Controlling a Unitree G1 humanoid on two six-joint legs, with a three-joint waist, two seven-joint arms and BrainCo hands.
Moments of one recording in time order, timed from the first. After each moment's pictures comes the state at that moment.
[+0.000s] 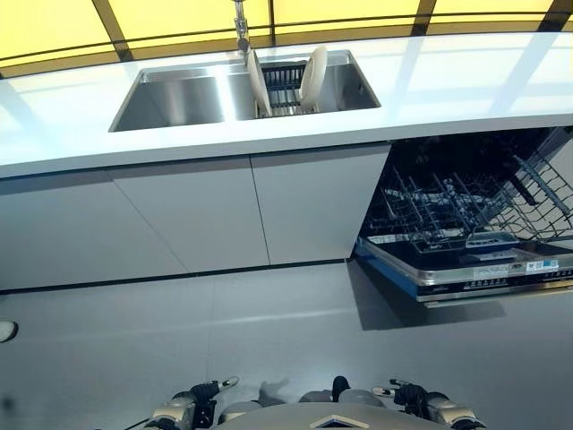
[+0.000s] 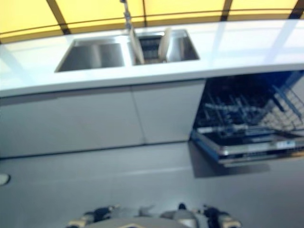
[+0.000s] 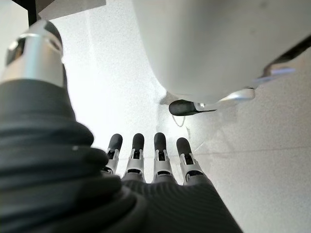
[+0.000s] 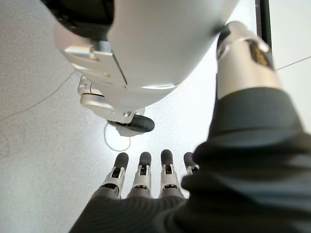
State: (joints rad) left arm 0.01 0.24 -0.25 1.20 -0.26 0.14 -0.12; right arm 0.02 -0.33 0.21 1.21 0.17 0.09 0.22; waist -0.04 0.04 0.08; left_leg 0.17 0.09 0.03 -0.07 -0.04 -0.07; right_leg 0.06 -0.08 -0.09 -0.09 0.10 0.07
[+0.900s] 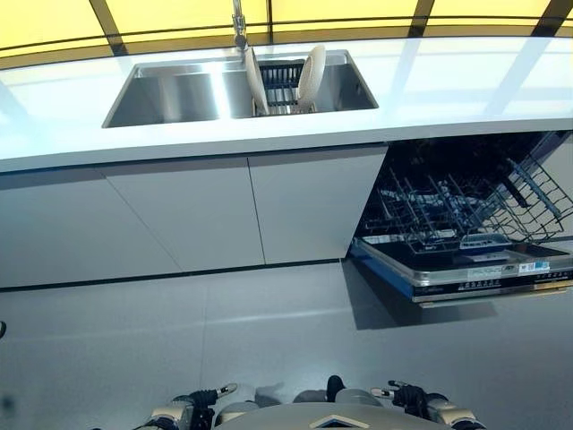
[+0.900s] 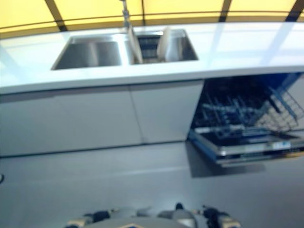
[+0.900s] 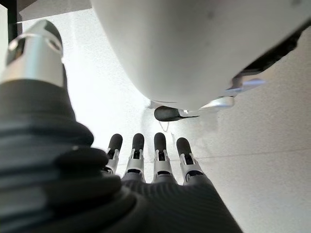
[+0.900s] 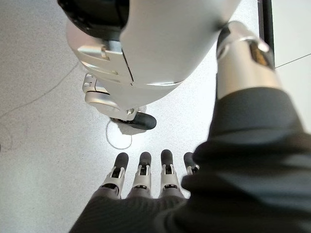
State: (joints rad) left arm 0.00 0.24 -0.26 1.20 -0.26 0.23 -0.14; right arm 0.02 -0.33 0.21 1.20 0.17 0.09 0.23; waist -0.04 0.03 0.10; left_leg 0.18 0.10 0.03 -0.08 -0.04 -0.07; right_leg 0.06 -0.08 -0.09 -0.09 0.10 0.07
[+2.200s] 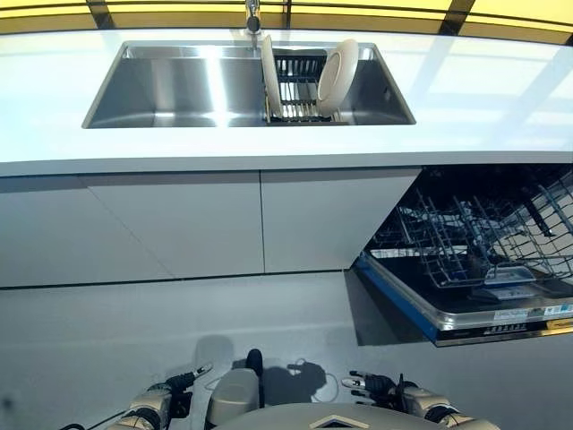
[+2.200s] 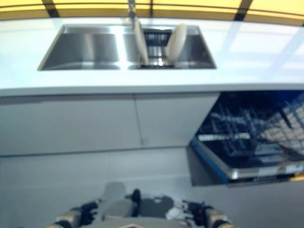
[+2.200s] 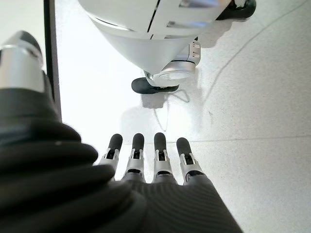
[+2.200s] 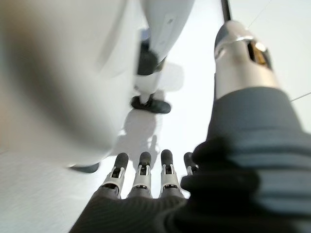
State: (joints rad) left arm -0.05 0.33 -0.16 1.26 -0.19 0.13 -0.17; right arm -0.07 -0.22 0.23 1.24 0.22 0.08 0.46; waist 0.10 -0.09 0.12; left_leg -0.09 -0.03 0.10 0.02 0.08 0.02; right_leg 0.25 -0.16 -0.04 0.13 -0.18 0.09
